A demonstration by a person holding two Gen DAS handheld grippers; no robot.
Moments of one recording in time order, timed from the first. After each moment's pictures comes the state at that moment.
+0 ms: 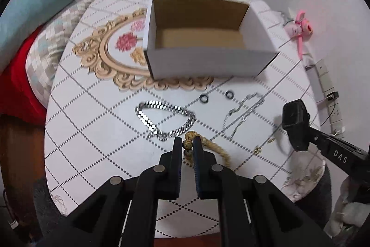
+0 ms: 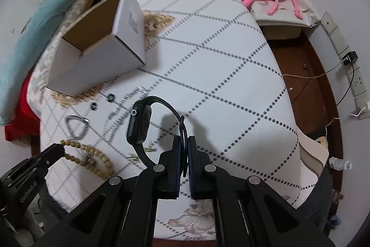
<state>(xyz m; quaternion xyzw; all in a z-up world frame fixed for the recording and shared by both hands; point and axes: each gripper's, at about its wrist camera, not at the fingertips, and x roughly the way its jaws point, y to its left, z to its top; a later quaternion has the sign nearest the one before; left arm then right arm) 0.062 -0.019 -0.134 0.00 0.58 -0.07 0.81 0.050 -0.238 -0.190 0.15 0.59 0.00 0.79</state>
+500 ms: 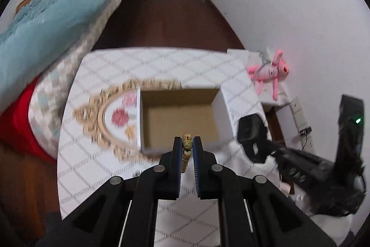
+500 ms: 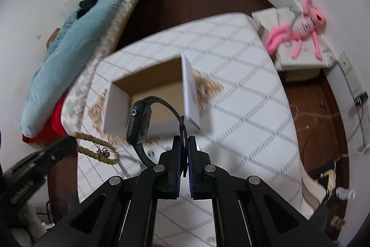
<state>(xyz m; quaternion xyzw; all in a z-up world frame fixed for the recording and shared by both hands) 0.138 -0.020 -0.036 -0.04 0.50 -0.12 0.85 0.111 -0.215 -0.097 0.16 0.52 0.06 0.84</state>
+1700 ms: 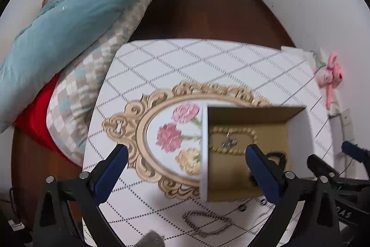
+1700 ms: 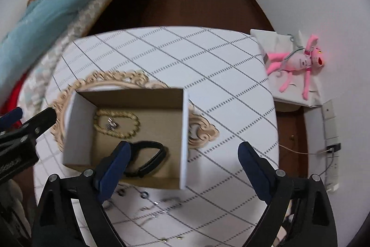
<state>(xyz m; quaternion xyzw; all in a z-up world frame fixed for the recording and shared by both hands) 0.205 0.024 -0.112 0.01 0.54 0.01 0.84 0.207 -0.166 -0.120 -0.01 0.57 0.00 0.82</state>
